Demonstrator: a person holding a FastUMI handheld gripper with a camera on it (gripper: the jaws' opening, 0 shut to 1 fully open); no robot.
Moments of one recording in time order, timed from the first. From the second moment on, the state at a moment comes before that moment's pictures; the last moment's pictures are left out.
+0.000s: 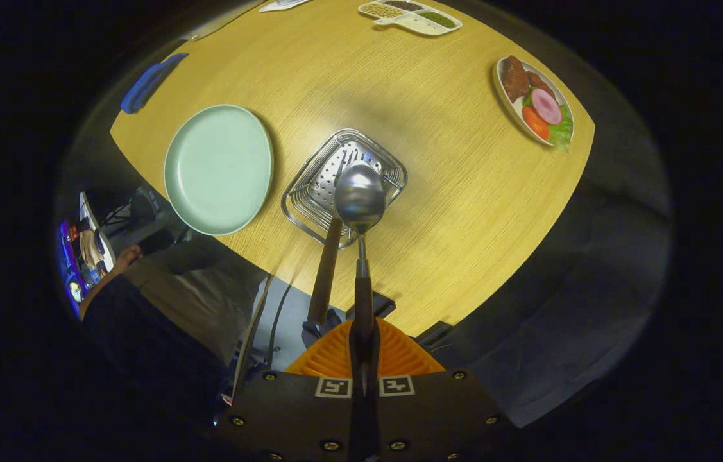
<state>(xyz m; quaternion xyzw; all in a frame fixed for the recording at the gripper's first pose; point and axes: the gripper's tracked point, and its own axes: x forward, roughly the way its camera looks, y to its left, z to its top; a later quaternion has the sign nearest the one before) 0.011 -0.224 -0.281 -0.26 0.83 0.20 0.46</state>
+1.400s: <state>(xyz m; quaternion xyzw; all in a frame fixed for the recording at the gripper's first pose) 0.058 -0.186 -0.302 -0.22 0.83 0.19 0.48</state>
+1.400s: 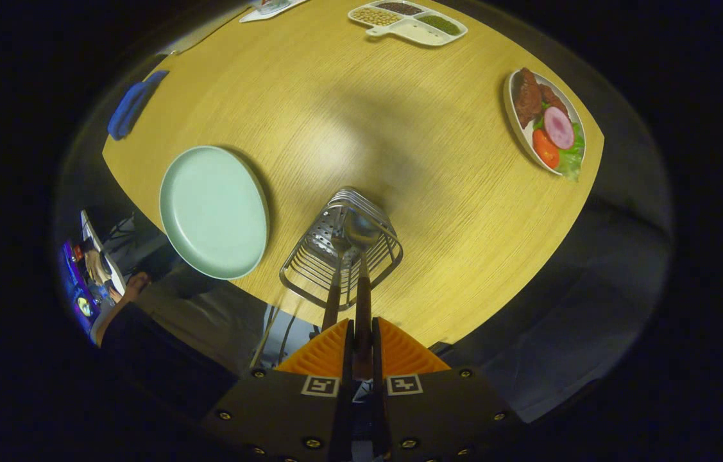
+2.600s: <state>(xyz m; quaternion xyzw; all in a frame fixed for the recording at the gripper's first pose) 0.040 -0.084 -0.028 -0.03 0.15 0.03 0.99</state>
